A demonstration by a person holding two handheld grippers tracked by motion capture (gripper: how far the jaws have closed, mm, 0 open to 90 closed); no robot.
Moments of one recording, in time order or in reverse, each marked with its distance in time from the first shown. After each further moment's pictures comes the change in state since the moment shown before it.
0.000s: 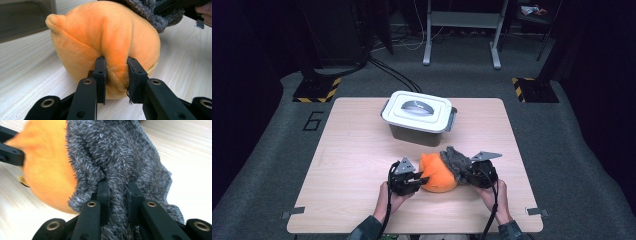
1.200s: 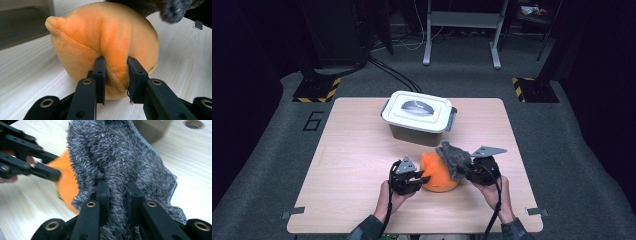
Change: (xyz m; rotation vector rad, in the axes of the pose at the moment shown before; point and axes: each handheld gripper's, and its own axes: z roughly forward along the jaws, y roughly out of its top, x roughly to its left) left arm -0.005 0.008 -0.001 0.001 -0.002 0.031; right arm 0.020 0.030 -0.031 -0.065 0.061 -0.048
